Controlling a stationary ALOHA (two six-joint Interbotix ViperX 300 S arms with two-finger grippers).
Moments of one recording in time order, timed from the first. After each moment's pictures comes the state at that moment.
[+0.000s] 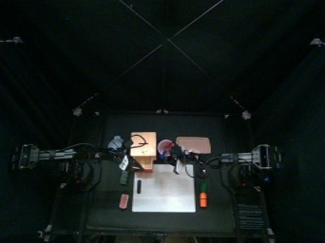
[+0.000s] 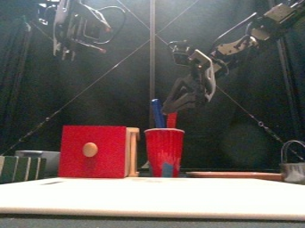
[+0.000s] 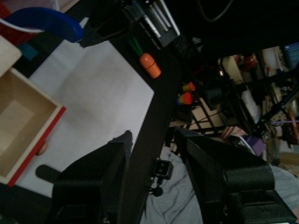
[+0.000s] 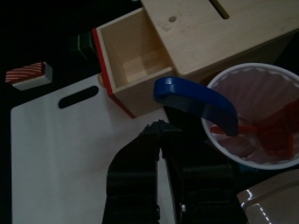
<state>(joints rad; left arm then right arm) 0.14 -0.55 0.72 -0.47 0.51 -0.43 -0.16 -0.12 0.71 0.18 -0.03 0.04</state>
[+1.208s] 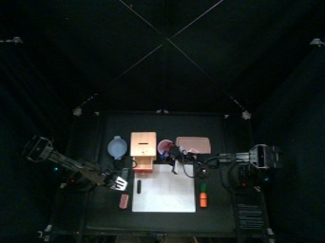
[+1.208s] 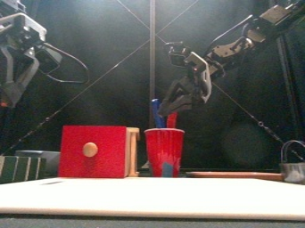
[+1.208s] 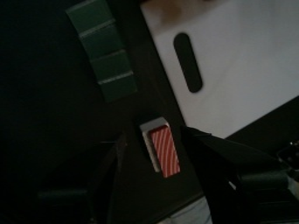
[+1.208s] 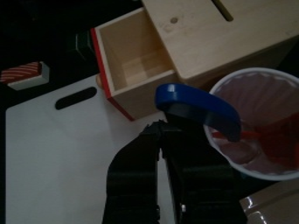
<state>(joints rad) -0.43 -0.35 0.81 0.08 0.85 -1.64 -0.16 -0.09 0.69 0.16 -0.07 0.04</state>
